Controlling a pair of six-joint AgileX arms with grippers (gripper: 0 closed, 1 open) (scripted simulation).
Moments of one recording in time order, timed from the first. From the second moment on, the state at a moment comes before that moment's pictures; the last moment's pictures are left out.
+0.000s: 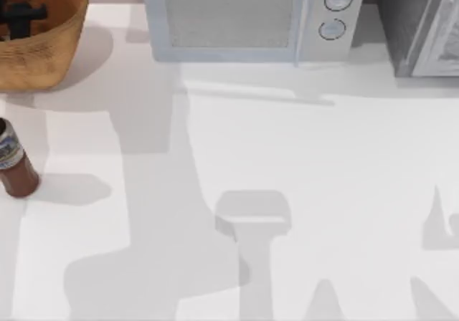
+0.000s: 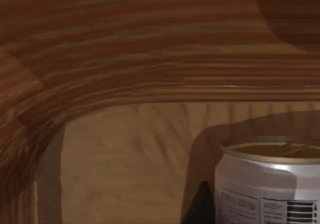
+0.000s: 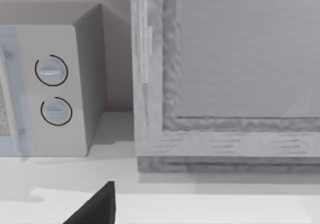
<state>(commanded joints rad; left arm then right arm) 0.14 2.78 2.73 -1.21 0.21 0.12 0.00 0.00 0.00 0.00 0.00 0.00</state>
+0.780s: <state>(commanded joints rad) 0.08 1.95 1.90 -0.88 0.04 0.09 0.00 0.00 0.00 0.00 0.00 0.00</state>
